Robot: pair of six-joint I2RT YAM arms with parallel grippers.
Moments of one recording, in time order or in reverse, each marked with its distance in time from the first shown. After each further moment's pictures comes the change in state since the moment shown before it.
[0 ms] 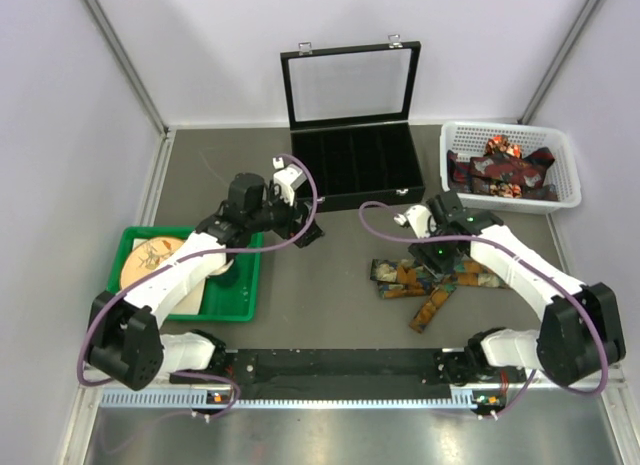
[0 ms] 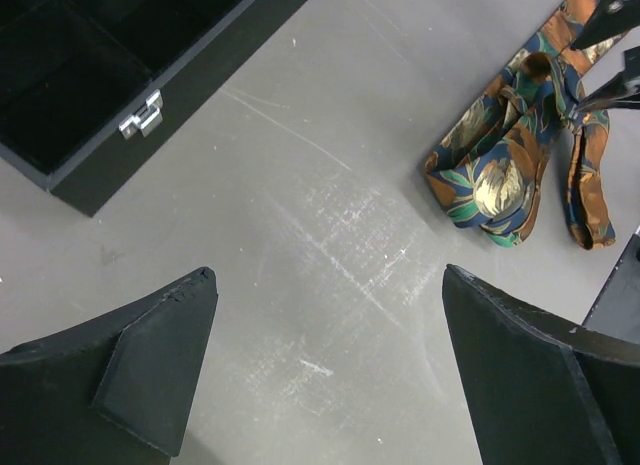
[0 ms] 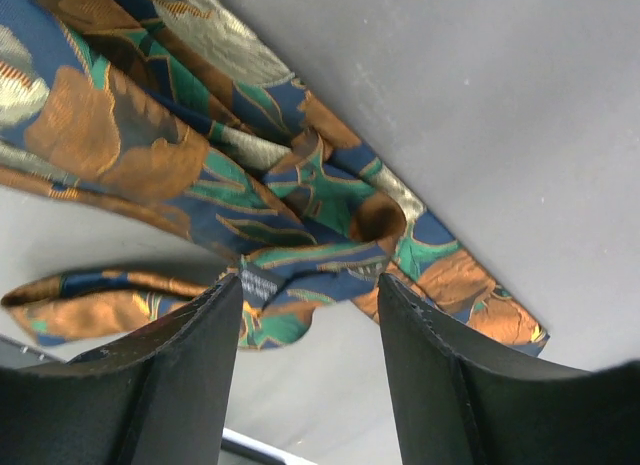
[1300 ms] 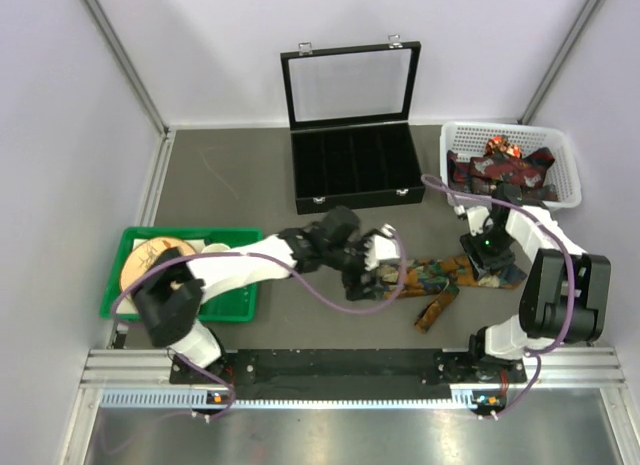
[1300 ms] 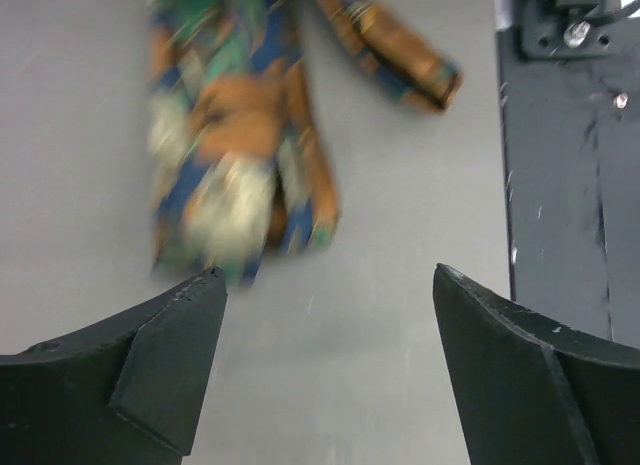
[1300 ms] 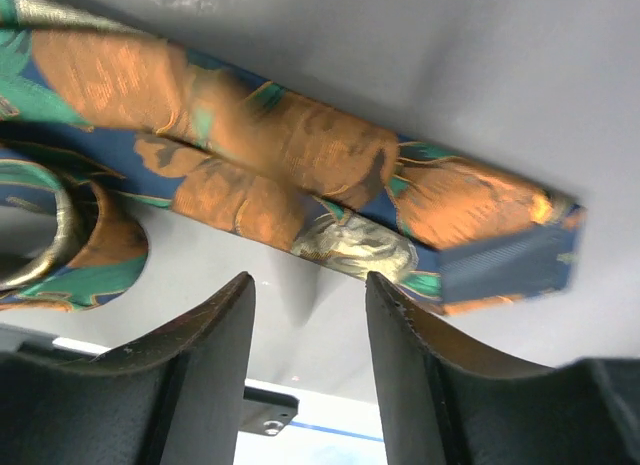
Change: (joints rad) left arm -0.491 0.285 0.154 -0.066 0.047 0.426; right arm -0.517 0.208 0.050 -0.093 -0.045 -0.099
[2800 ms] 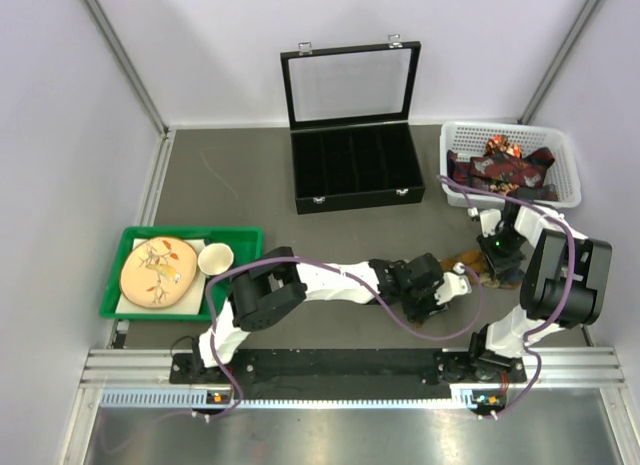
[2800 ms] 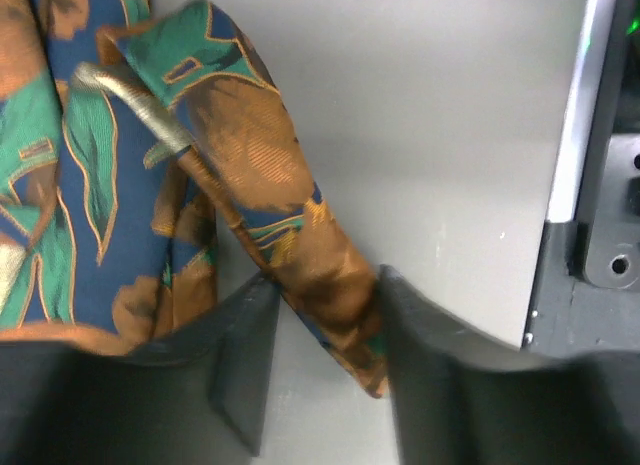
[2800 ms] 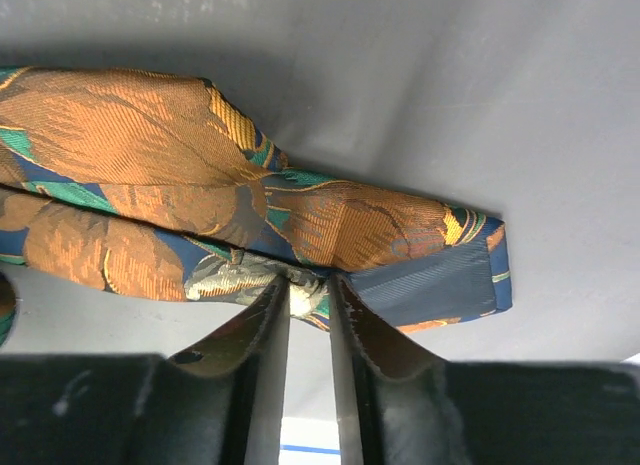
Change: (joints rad) left arm -0.321 0.565 0.417 0.069 -0.339 -0.284; right arm -0.137 0.125 -0.004 0.106 0.041 -0.055
